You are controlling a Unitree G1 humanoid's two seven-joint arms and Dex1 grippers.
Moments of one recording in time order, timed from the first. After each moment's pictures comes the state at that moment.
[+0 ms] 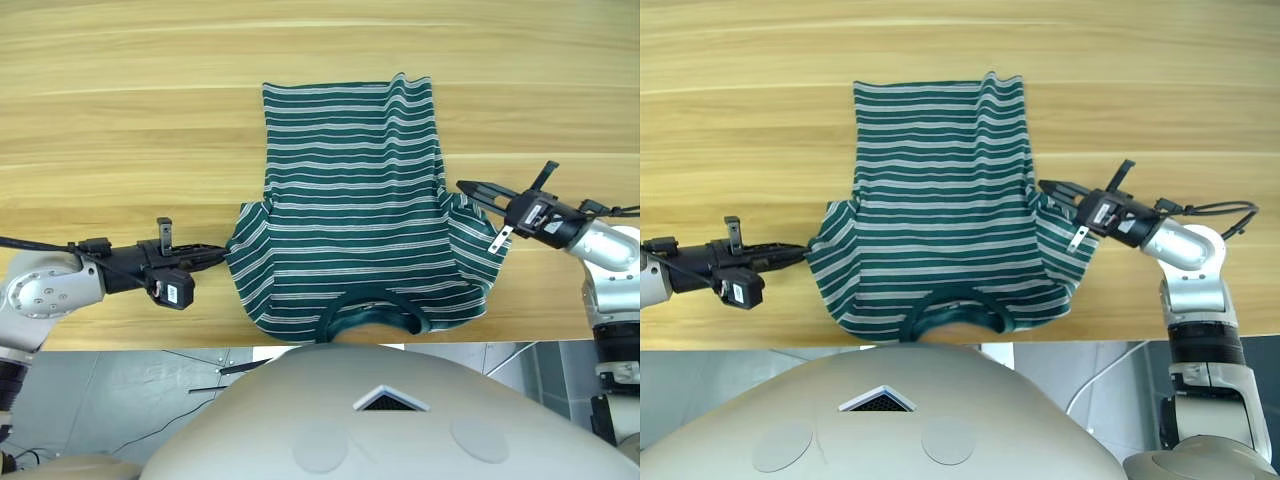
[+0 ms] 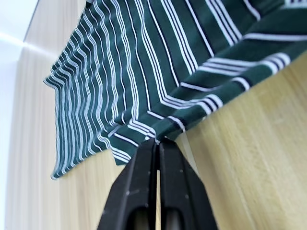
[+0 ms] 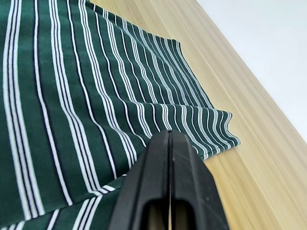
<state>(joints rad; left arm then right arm) 0.36 1.12 -0.05 -0.09 0.11 -0.82 -0.80 0.12 -0.75 0.01 0.19 0.13 -0.60 0.88</state>
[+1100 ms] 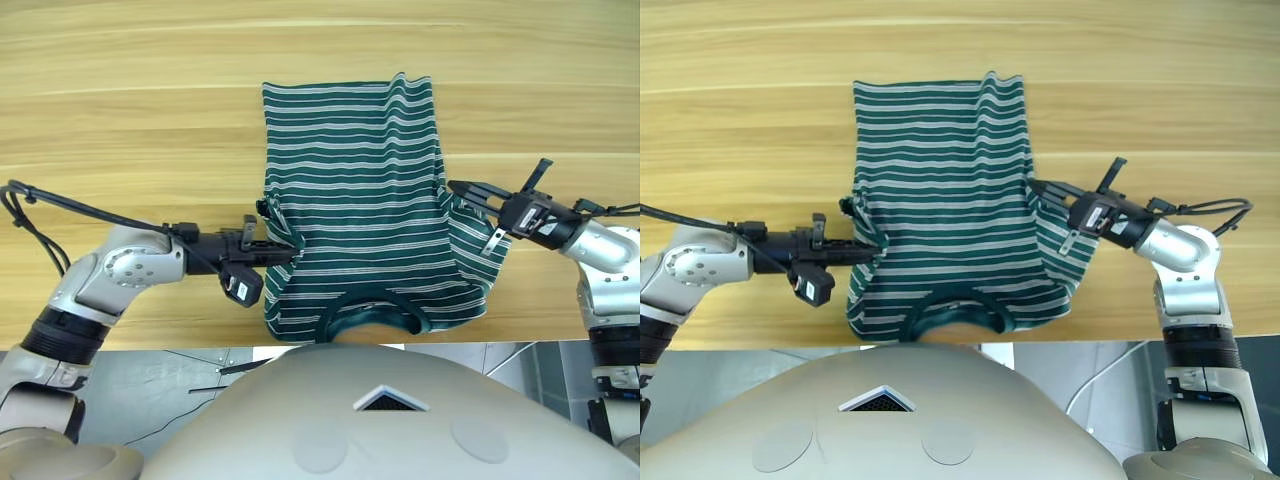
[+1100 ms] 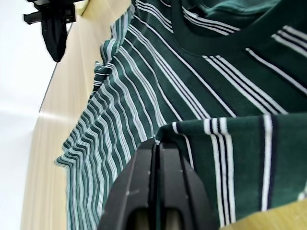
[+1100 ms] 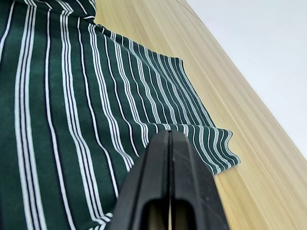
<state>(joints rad) 0.05 0.89 -0.37 -0.12 0.24 -0.77 -0.85 0.14 -0.73 0.01 0.09 0.13 -0.59 0.87</state>
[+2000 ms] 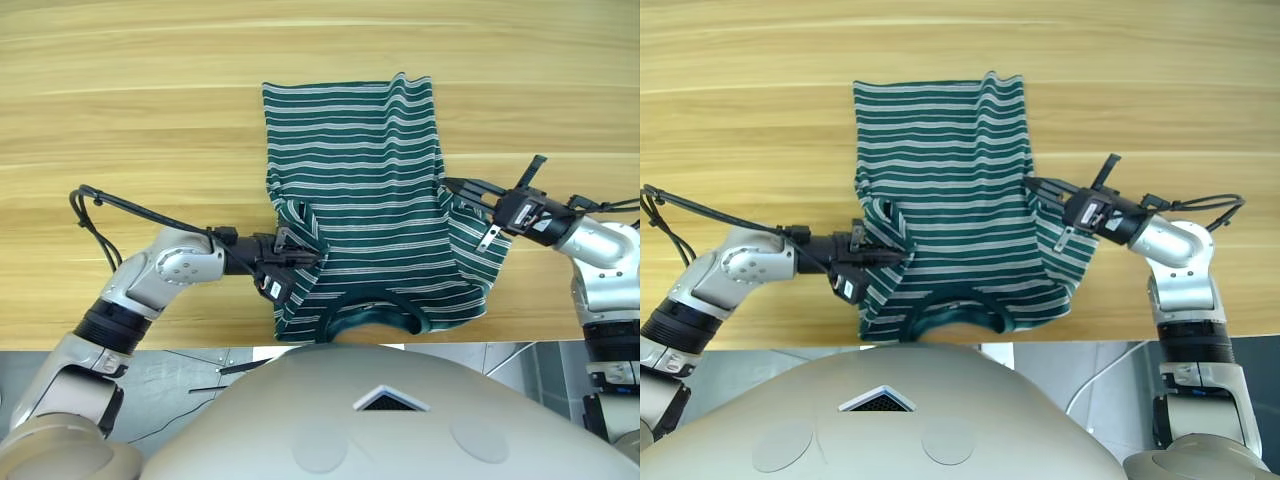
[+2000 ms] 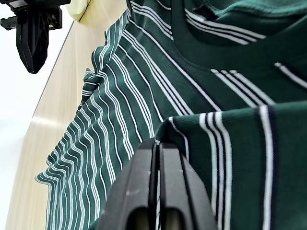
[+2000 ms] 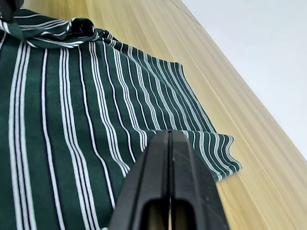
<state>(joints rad) 0.00 0.75 -0.47 -0.04 0.33 -0.73 -0.82 0.11 -0.72 0.03 0.10 0.13 -0.58 0.87</state>
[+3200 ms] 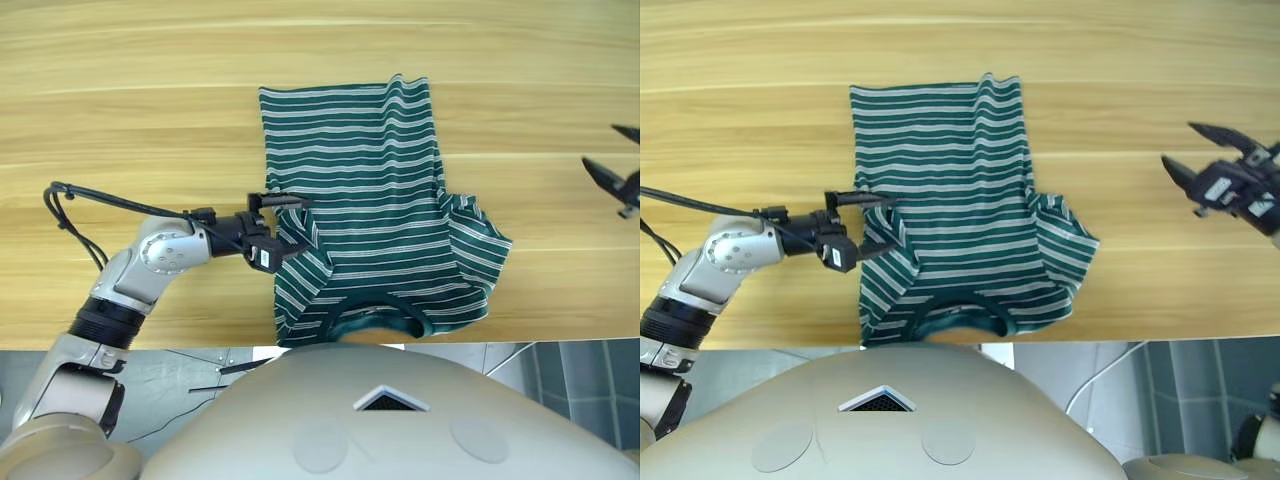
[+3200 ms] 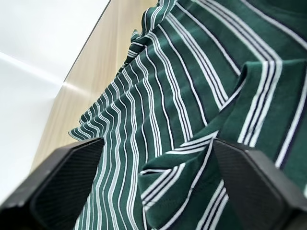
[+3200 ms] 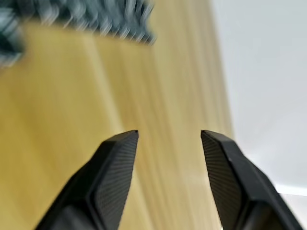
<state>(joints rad) 0.00 0.73 -0.38 0.03 0.27 -0.68 -0.73 0.33 -1.06 -0.43 0.18 -0.11 -0.61 0.75</state>
